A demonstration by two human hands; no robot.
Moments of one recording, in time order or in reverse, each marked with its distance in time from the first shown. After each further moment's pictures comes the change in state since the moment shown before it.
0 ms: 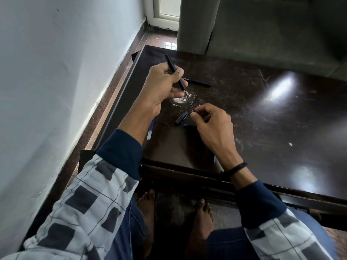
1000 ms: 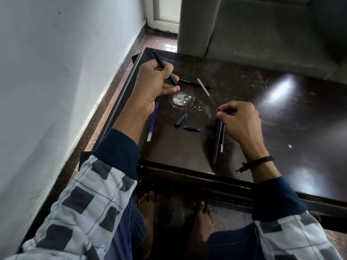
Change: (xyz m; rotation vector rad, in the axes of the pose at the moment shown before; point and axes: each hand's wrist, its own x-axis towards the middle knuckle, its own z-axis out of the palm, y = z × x) left_hand 0.002 0.006 -0.013 -0.113 0.076 0.013; right_hand 0.023 0.017 -0.048 -0.101 0.023 0.182
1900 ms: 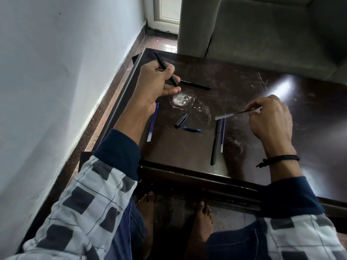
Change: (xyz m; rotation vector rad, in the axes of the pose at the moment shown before) left_hand -0.002 0.000 0.001 -0.002 -0.007 -0.006; right_hand 0.014 0.024 -0.036 -0.351 0.194 -0.124
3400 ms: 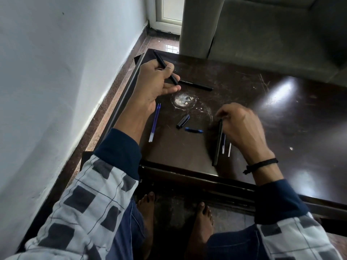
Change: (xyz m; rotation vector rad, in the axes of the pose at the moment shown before) left_hand 0.000 0.003 -0.005 -0.006 0.018 0.003; right_hand -0.015 -0.028 0.033 0.004 -0.119 -0.340
